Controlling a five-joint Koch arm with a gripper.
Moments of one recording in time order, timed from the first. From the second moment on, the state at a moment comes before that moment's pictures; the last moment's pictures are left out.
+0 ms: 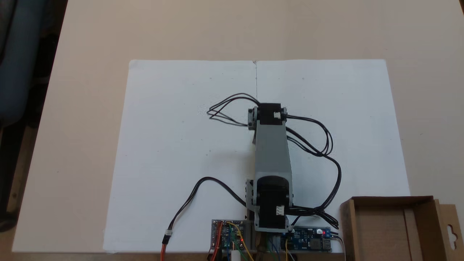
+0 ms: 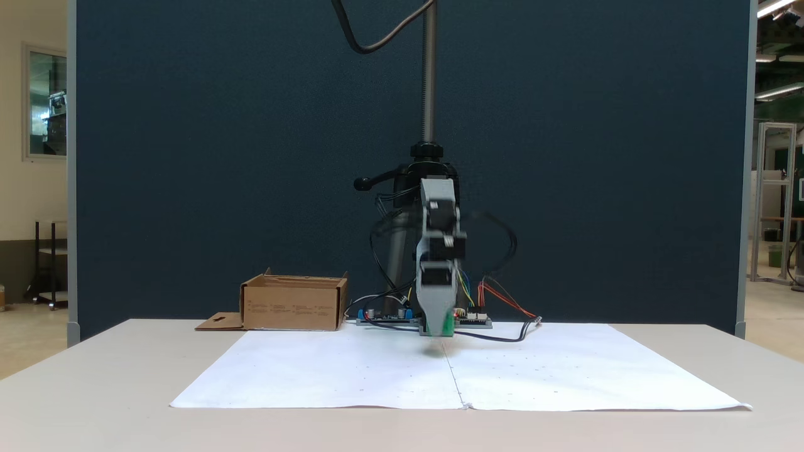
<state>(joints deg) 1.8 110.6 126.8 36.5 9.1</state>
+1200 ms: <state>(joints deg) 100.3 84.9 87.0 41.2 -25.7</state>
